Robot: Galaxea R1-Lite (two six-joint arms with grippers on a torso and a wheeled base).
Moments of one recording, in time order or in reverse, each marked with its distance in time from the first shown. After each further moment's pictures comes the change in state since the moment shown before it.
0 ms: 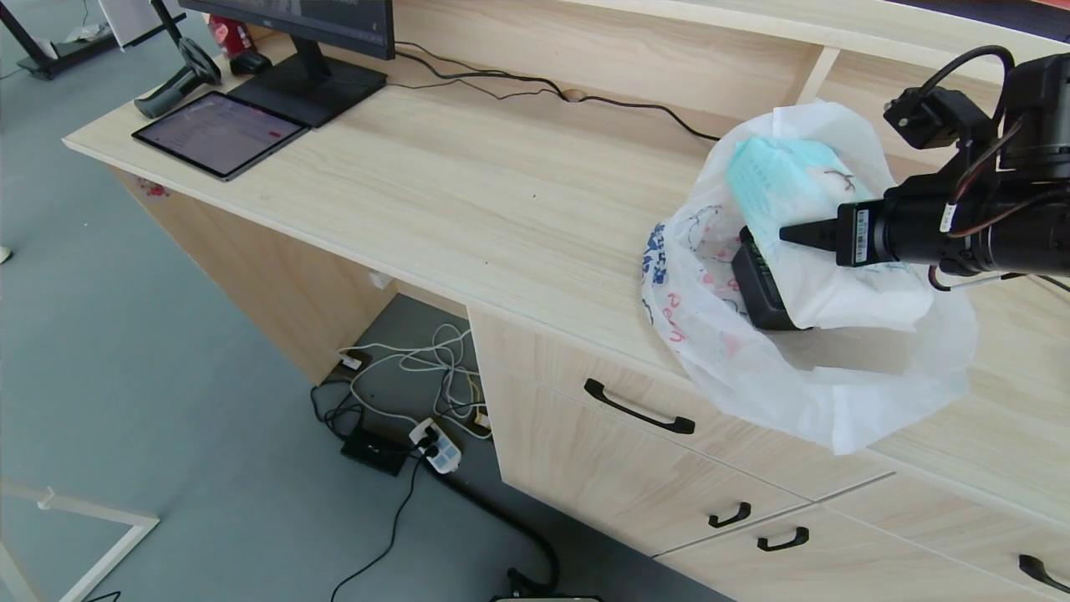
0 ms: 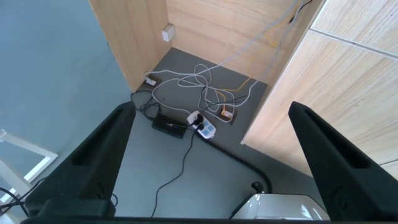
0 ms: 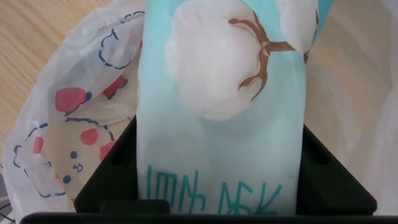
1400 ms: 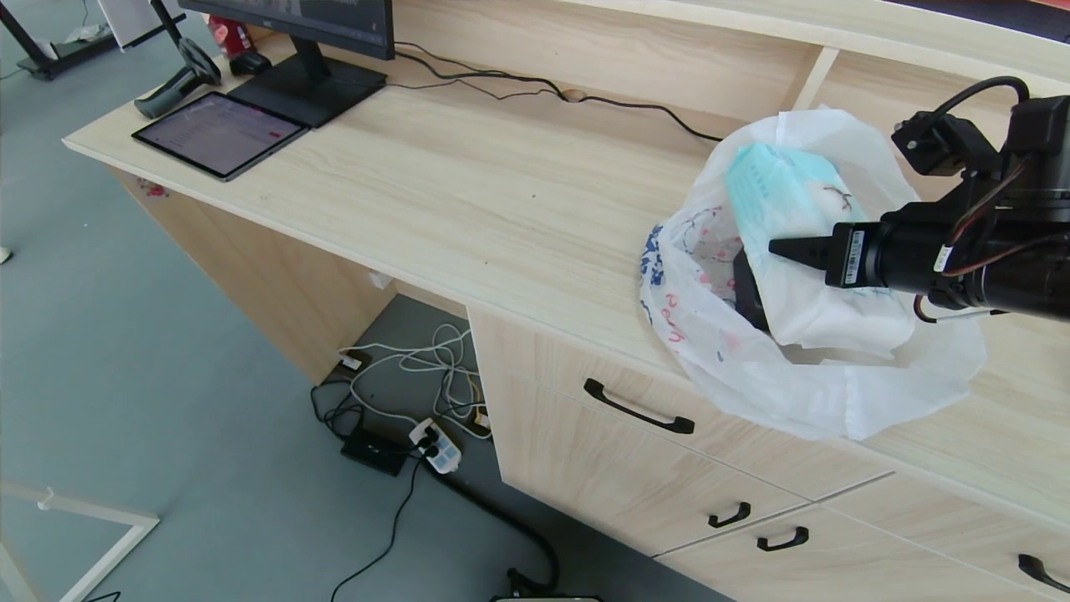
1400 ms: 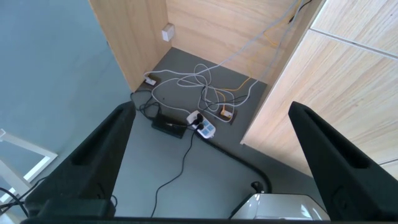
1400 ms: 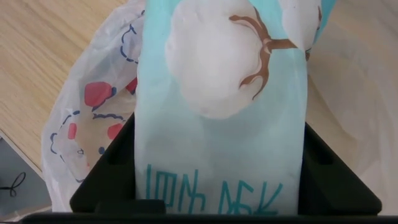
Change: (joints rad) left arm 0.000 0.000 0.000 0.001 0.000 -0.001; right arm 0.041 -0.045 0.181 -0.173 -0.012 0.126
